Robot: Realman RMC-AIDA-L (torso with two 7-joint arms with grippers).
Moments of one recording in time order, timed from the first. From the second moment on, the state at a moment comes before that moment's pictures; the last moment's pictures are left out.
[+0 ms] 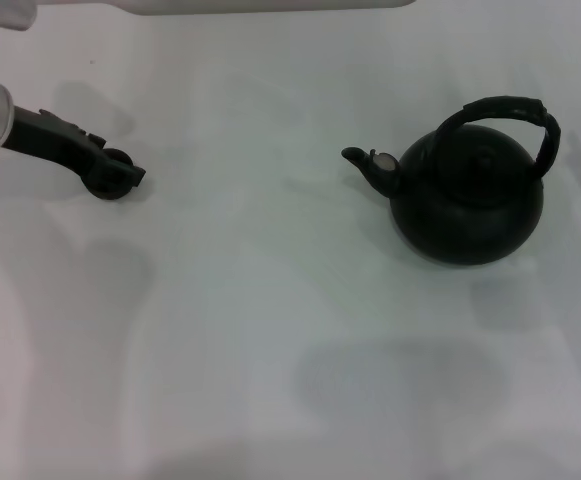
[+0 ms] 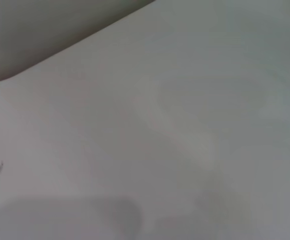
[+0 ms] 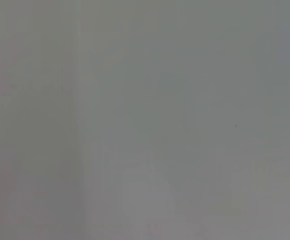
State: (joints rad) left arm -1.06 -2.08 2.85 -0.63 0.27 1.23 -1.58; right arm 0.21 2.02 -2.16 -0.23 0.58 -1.29 0.27
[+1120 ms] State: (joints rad) left arm -1.22 -2.08 2.85 -0.45 0.34 1.27 -1.56; right arm 0.21 2.02 -2.16 -0.23 0.60 -1.29 0.27
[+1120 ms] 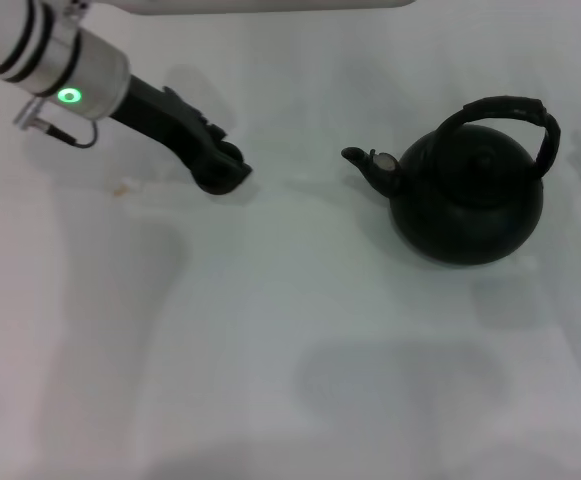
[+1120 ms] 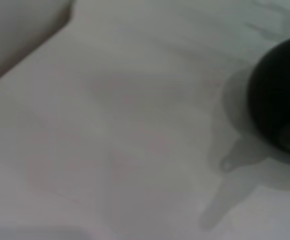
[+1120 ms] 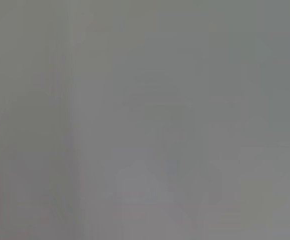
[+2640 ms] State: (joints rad) left arm -1.26 -2.08 2.84 -0.17 0.54 1.12 -1.65; right arm 0.23 2.02 -2.16 -0.23 0.60 -1.29 0.27
